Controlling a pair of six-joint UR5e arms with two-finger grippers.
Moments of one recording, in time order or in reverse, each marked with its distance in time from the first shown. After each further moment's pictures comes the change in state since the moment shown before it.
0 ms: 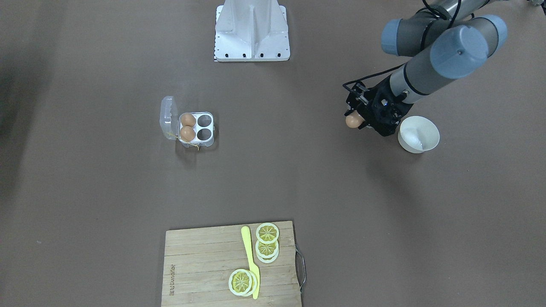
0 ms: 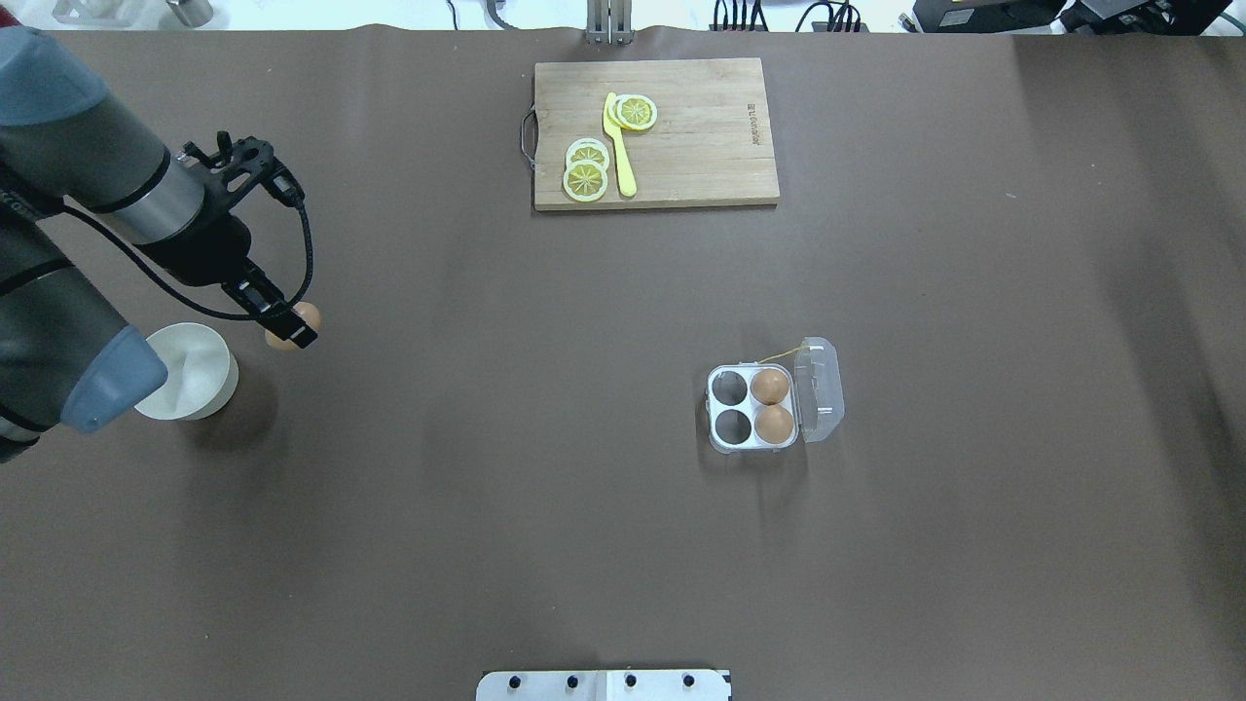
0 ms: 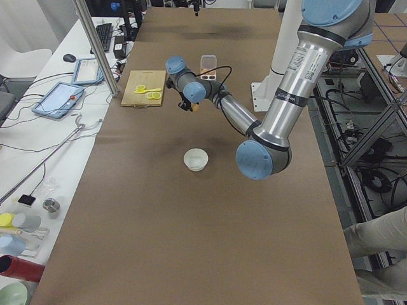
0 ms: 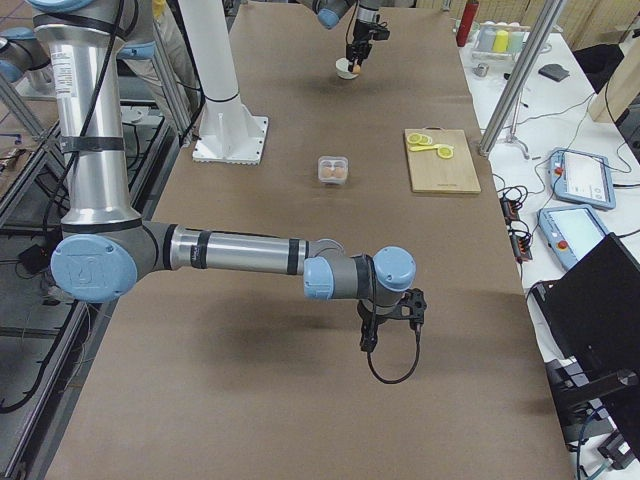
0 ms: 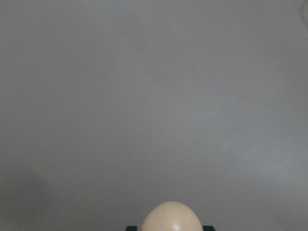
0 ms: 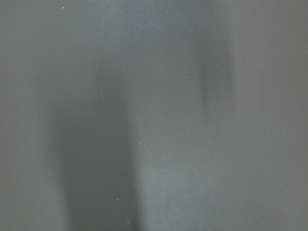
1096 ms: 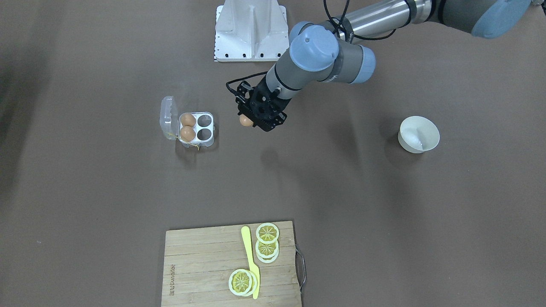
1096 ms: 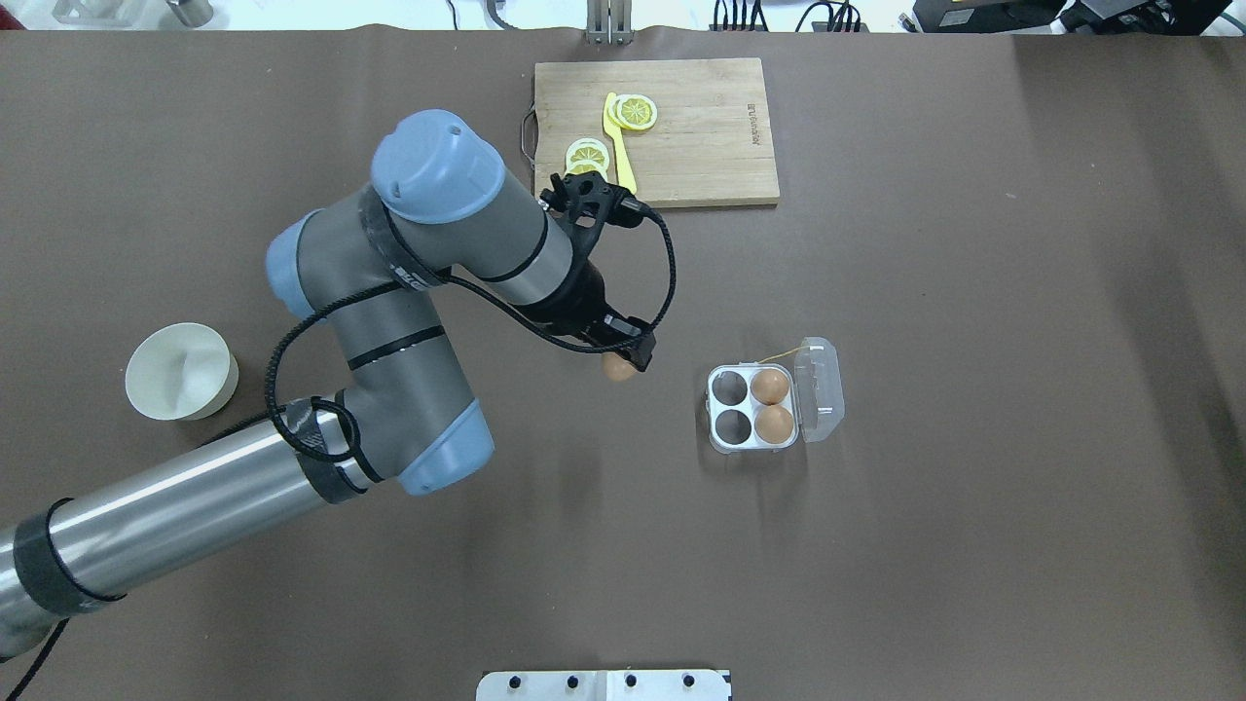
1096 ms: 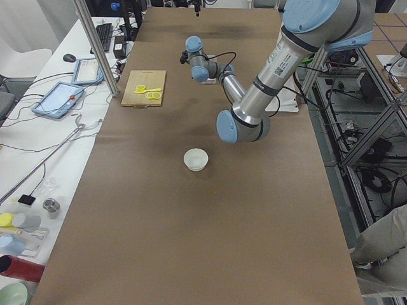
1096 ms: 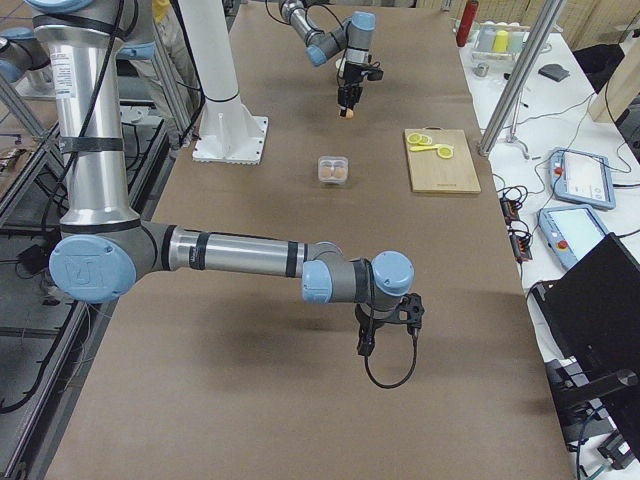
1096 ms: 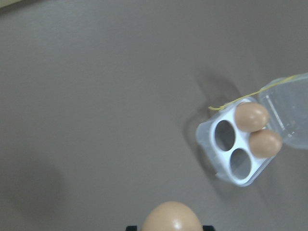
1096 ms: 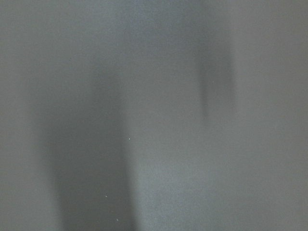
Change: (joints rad) left arm 0.286 -0.352 0.303 -0.364 0.274 -0.519; right arm 0.000 -0.006 -0.017 -0.001 -0.008 -0.002
